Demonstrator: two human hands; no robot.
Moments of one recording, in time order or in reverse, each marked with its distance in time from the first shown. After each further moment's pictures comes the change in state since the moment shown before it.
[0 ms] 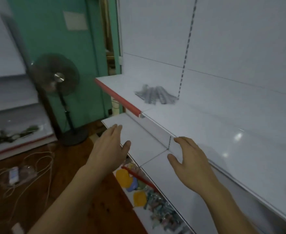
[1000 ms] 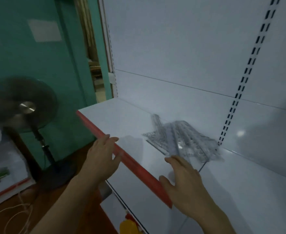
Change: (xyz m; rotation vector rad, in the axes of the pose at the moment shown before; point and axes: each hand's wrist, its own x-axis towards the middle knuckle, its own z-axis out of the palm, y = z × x) left_hand 0.404 -0.173 0.032 -0.001 -0.042 0.068; right_hand 0.358 -0.041 0.159 0.036 -0.095 0.122
